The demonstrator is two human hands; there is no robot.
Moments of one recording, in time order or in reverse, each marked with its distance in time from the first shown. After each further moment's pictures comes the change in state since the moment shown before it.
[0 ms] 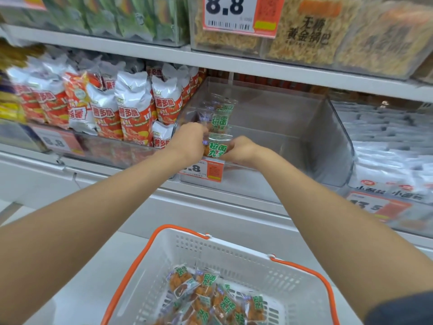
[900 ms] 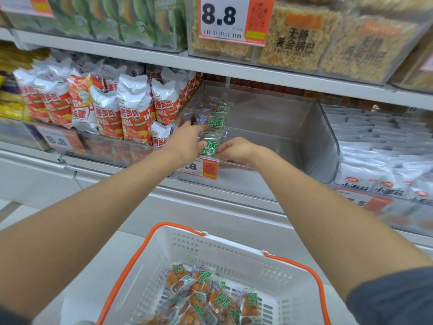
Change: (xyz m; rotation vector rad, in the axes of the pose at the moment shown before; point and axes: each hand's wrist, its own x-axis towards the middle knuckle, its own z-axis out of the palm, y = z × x) left_hand 0.002 -0.007 0.006 0.010 -0.009 -0.030; right_hand -0.016 -0.004 -0.006 0.149 -0.021 0.003
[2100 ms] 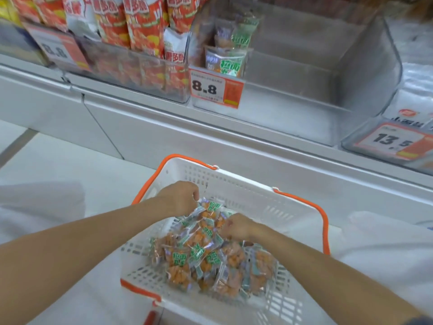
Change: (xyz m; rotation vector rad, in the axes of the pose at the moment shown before) left_hand -0.183 -0.088 0.152 0.019 -0.611 -0.170; right_hand -0.126 0.196 0.220 -0.196 -0.568 0.271
